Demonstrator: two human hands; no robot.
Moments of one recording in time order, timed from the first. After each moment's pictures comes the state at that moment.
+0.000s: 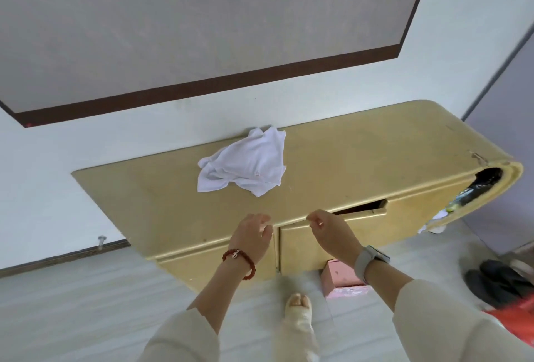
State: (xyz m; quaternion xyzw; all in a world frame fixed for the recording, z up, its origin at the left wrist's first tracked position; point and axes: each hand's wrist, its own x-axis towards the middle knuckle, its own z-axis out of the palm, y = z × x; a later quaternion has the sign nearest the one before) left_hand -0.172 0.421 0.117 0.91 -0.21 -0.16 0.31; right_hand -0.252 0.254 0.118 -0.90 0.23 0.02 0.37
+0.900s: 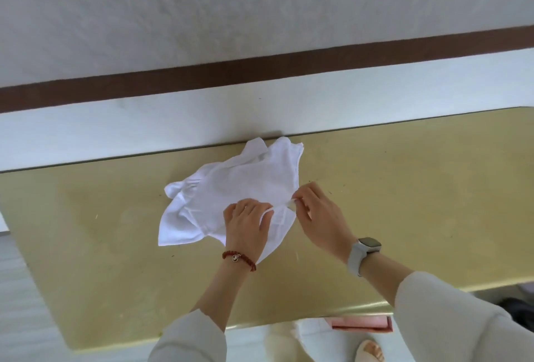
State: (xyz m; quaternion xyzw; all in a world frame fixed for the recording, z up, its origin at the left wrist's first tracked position) left_hand 0.053 0.297 0.018 0.94 -0.23 0.04 0.25; right_hand 0.008 0.143 0.059 -0.94 0.06 -0.05 0.34
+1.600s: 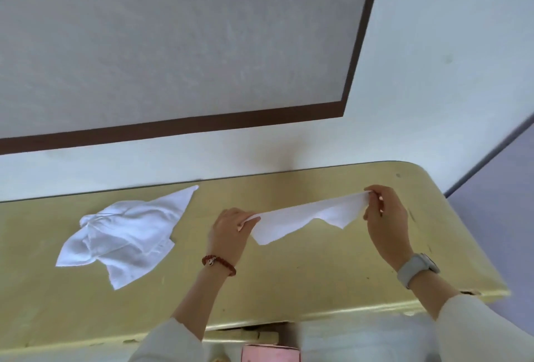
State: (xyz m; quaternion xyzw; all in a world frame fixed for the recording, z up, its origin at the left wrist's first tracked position) left_hand -0.060 0.028 0.128 0.92 -0.14 -0.01 0.36; right_hand -0.145 -0.232 0.134 -0.82 0.22 -0.27 0.45
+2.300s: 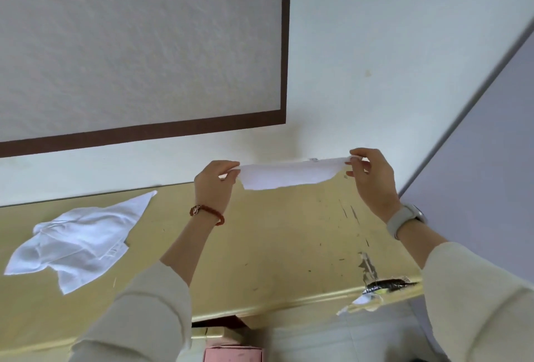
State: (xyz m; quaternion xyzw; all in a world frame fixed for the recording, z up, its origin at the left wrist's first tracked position) left_hand -0.065 -0.094 0.203 0.85 -0.10 0.07 0.51; right_hand -0.164 -0.351 0.203 -0.80 0.19 -0.28 0.49
